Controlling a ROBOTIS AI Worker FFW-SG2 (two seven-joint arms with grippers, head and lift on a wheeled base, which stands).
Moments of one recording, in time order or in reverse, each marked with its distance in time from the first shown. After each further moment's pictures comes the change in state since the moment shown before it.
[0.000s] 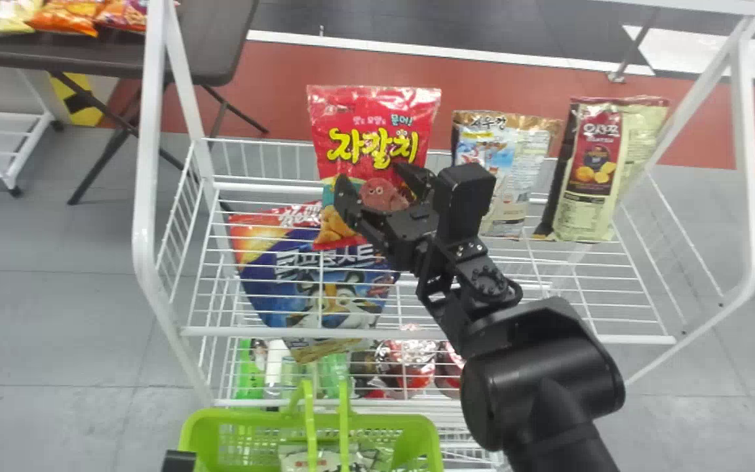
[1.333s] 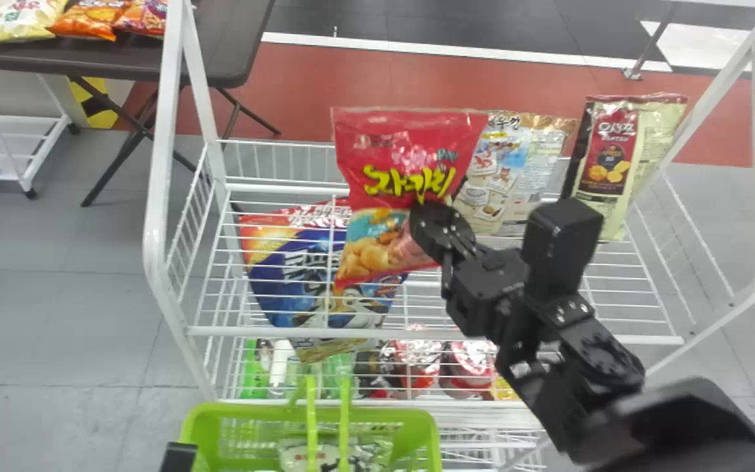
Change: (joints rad) left arm -0.024 0.001 0.007 0.012 0.001 0.003 0.001; right arm 0.437 -0.095 -0.121 -0.653 -0.022 0.333 0.077
